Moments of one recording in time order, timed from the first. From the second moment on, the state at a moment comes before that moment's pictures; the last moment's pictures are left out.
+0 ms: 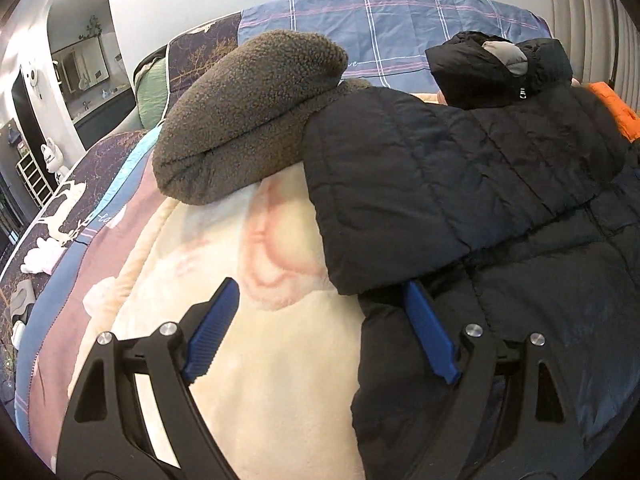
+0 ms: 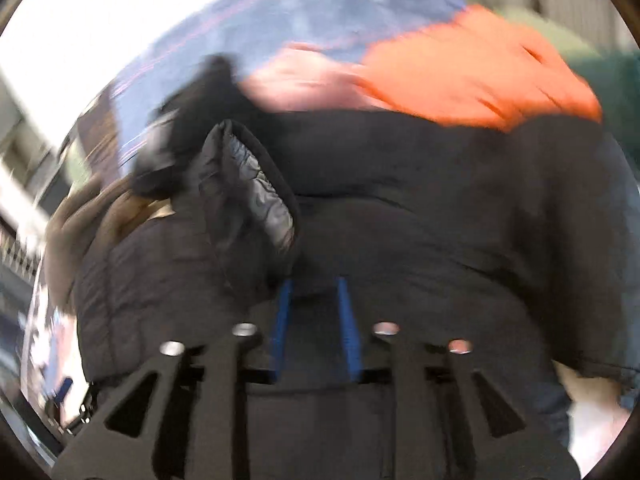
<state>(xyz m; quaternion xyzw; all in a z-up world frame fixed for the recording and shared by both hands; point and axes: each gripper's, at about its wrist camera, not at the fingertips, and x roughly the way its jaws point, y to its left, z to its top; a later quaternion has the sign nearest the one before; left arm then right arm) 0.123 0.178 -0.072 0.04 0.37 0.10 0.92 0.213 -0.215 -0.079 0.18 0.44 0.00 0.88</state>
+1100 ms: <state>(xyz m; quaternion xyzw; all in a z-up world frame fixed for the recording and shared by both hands) 0.181 0.120 -0.025 0.00 0.36 -0.01 0.93 0.232 -0.169 -0.066 0.05 0.41 0.10 0.91</state>
